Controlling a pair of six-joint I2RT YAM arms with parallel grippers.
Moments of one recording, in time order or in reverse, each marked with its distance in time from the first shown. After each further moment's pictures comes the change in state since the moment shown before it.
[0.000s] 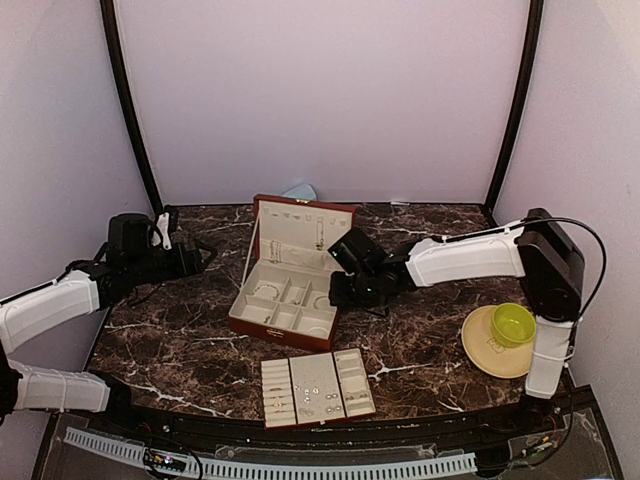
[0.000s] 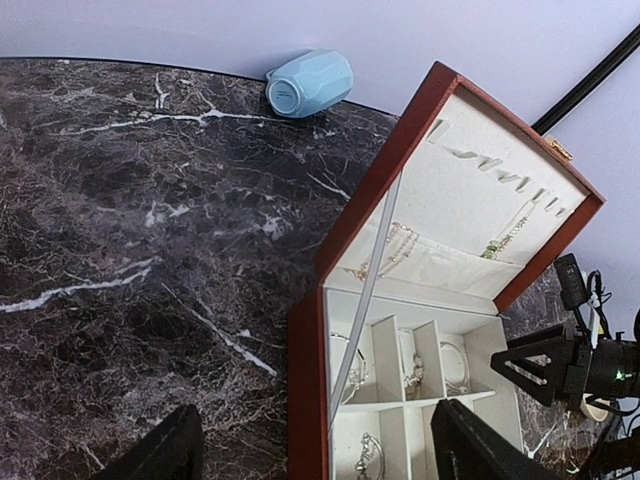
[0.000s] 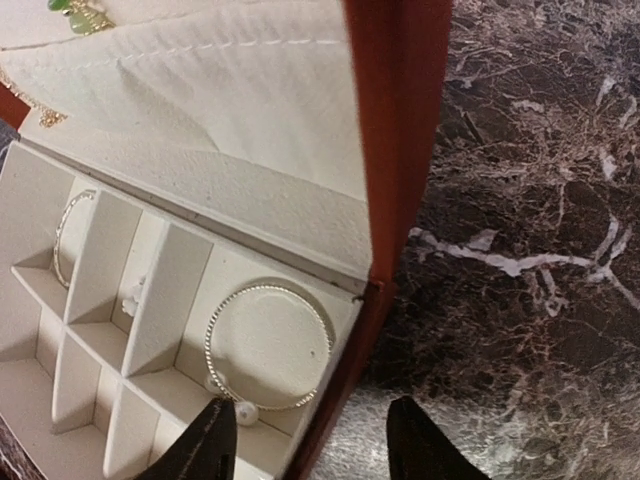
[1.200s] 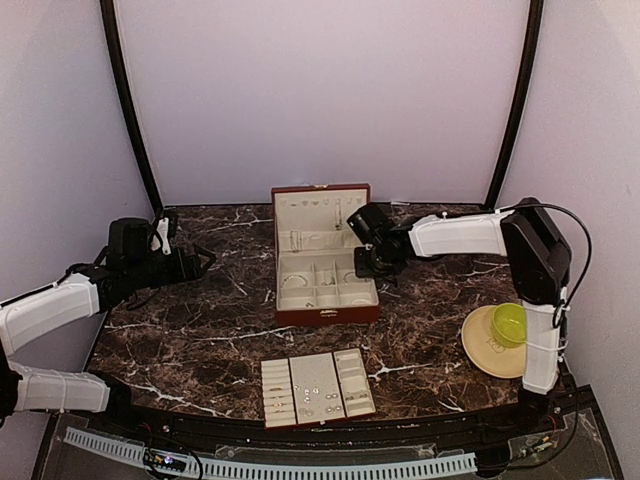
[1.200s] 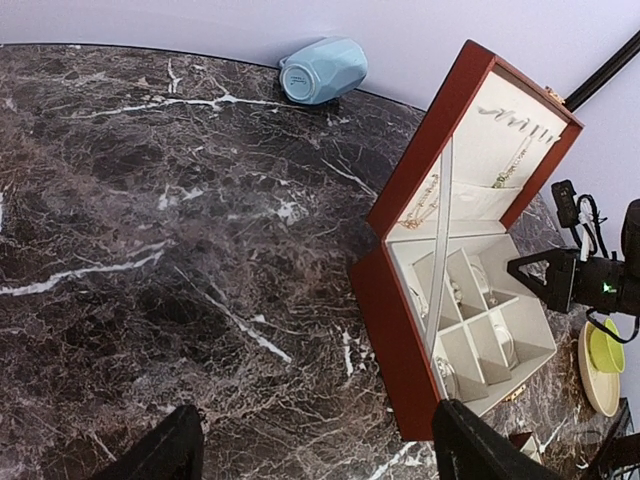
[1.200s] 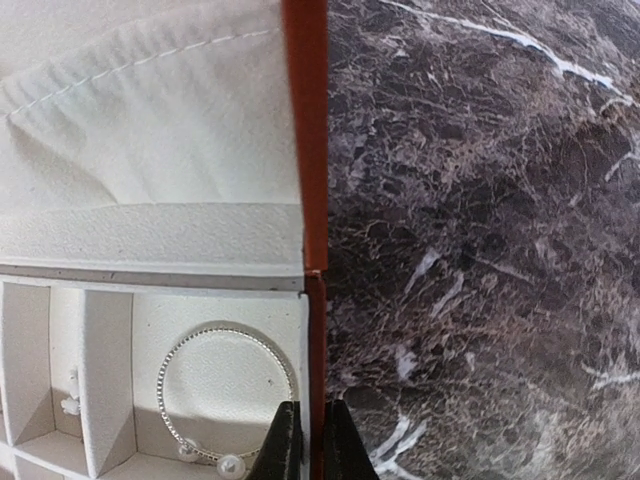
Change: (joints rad) left arm 0.007 -0.009 -0.026 -0.014 -0.011 0.011; right arm -0.193 0.135 0.188 -0.131 0.154 -0.221
